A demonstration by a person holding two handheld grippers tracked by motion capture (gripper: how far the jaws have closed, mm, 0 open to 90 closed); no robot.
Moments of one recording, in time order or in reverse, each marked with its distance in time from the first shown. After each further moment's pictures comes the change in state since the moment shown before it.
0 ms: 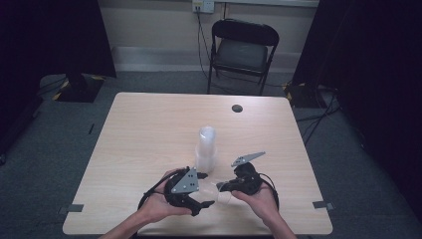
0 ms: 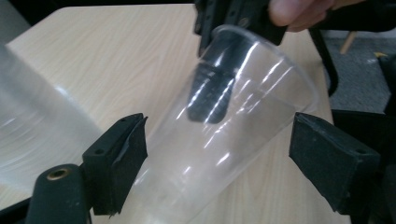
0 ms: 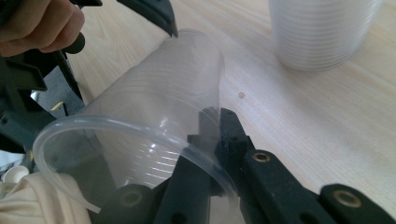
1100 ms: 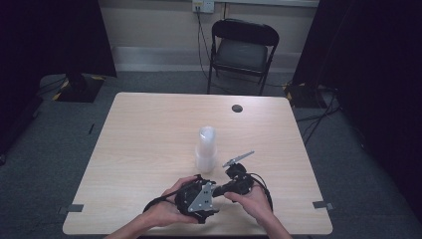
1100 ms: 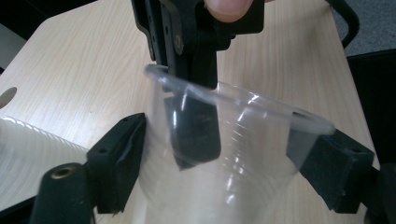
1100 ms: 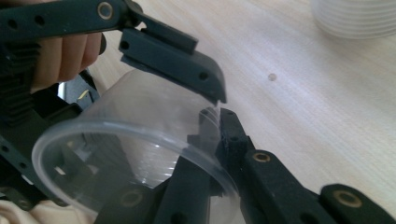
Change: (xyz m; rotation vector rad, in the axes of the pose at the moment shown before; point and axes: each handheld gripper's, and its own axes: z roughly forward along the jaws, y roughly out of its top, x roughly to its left) left arm -0.023 -0.001 0.028 0.112 0.047 0.242; right arm 0.001 0.005 0.023 0.109 0.080 0.101
